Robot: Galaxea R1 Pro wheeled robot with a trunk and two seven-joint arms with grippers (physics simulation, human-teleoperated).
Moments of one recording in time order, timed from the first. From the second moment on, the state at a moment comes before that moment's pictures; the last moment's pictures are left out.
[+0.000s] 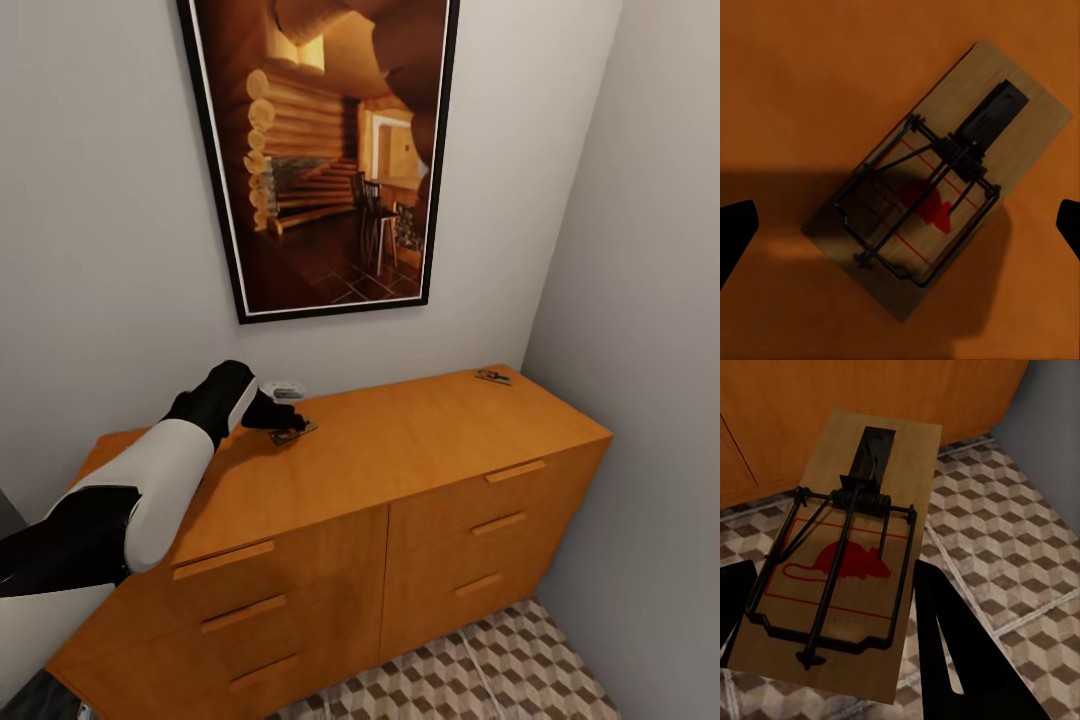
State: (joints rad) left arm -1.30 -0.05 0.01 -0.39 -0.16 0.98 -0.26; right arm -0.01 0.05 0.14 -0.02 -0.07 -1.04 -0.23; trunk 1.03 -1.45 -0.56
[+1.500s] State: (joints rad) left arm -1.30 -0.06 0.01 -0.39 -0.16 0.98 -0.26; right arm -0.01 0.05 0.14 -0.02 -0.07 -1.04 -0.23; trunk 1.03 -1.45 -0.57
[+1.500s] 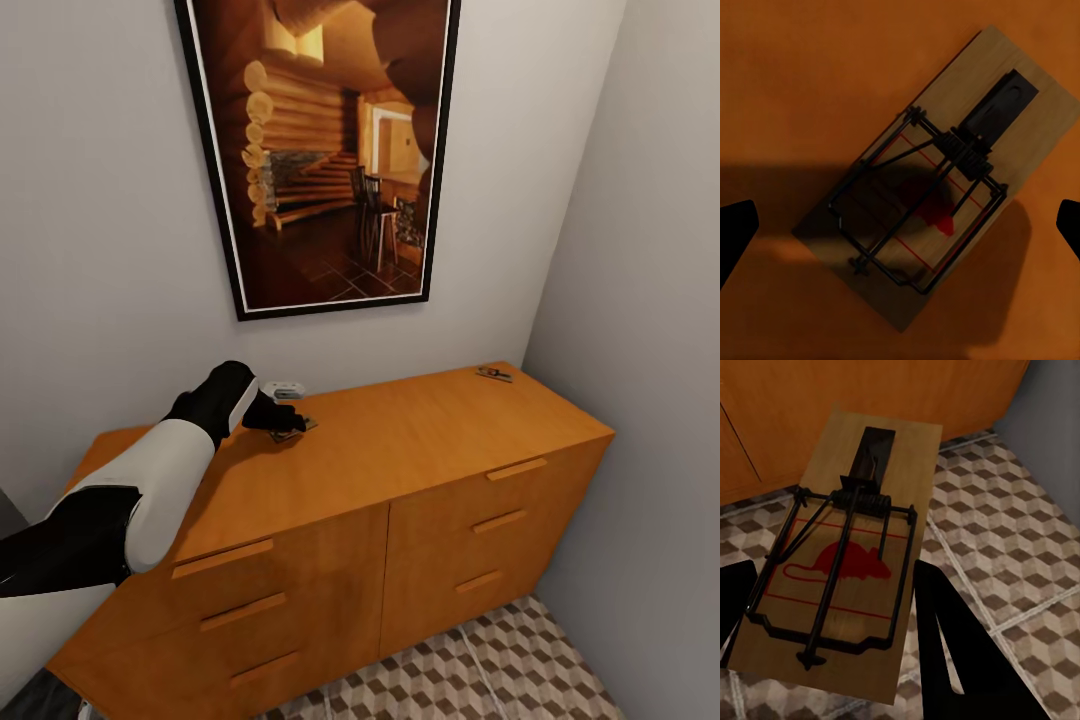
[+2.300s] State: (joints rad) left arm -1.30 -0.05 0.01 -0.39 -0.17 0.98 -0.27; right arm -0.01 0.05 0.14 -0.02 -0.07 -1.04 -0.23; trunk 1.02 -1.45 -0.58
